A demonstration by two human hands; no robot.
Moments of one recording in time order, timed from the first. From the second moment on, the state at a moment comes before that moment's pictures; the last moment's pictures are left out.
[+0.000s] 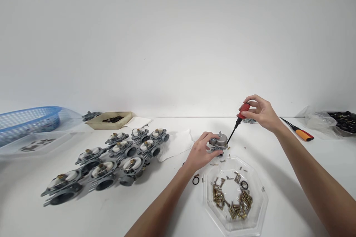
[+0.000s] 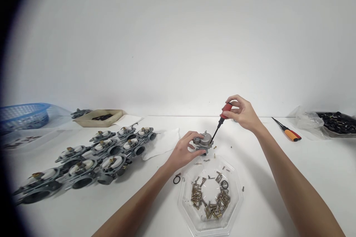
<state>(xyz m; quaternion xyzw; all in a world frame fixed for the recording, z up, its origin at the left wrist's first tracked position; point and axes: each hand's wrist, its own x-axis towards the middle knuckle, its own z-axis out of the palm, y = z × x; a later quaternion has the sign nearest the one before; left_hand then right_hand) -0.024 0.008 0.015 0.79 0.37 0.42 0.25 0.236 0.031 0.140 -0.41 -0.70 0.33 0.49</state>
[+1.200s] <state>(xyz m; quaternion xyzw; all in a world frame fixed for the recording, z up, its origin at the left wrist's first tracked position) -0.028 0.012 0.008 0.80 0.38 0.43 0.17 0.238 0.032 0.142 -0.38 -0.64 0.24 0.62</state>
